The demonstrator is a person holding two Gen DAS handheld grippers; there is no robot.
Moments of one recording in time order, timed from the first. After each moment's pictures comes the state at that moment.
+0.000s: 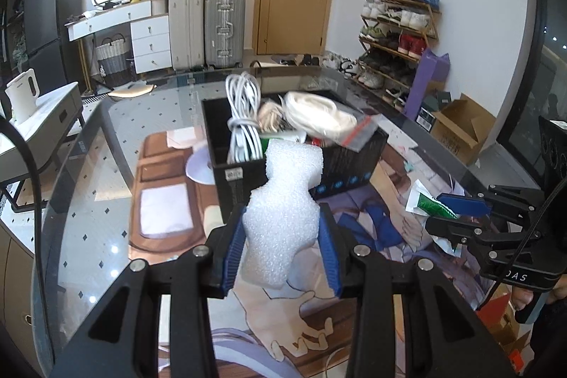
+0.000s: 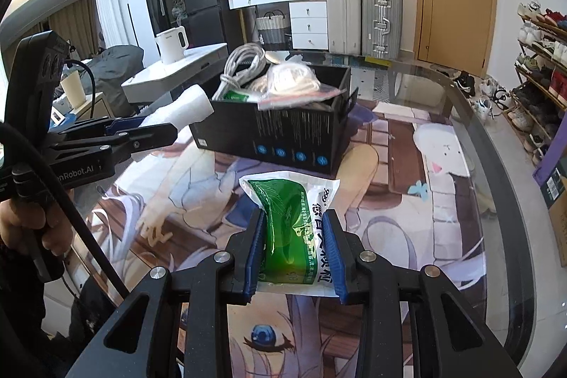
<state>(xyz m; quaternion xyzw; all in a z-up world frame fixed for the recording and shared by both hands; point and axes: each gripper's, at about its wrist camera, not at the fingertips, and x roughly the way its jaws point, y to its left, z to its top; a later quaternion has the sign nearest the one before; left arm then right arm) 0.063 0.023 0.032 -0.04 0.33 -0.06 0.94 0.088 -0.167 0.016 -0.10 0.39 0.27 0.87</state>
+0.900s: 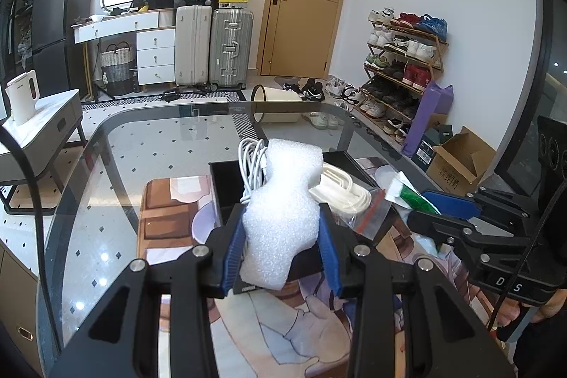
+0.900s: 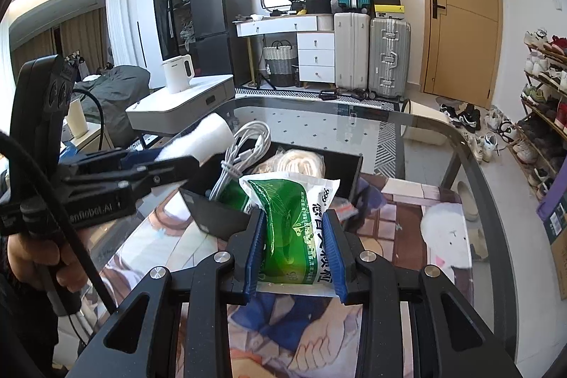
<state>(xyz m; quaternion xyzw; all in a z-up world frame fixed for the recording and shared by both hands) 0.114 0.043 0.063 -0.07 0.30 -0.06 0.95 0.145 -0.129 0.063 -0.09 0.34 0.29 0.89</state>
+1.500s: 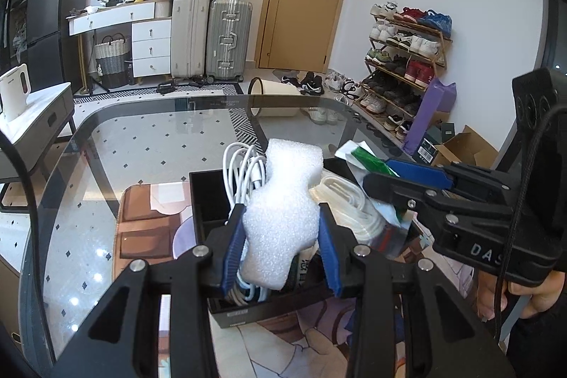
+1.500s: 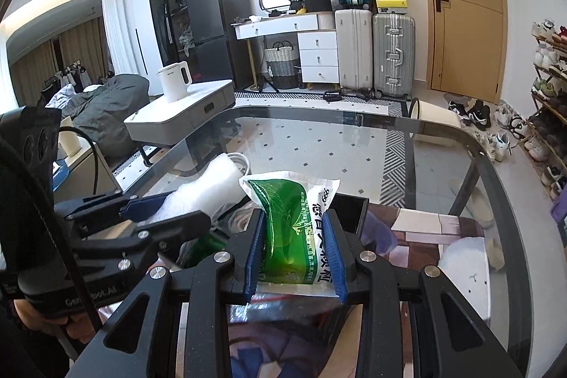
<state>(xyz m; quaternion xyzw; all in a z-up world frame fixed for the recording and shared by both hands) 0.155 0.035 0.045 -0.08 0.31 -0.06 0.94 0.216 -0.106 0.054 -0.07 0.35 0.30 0.88</state>
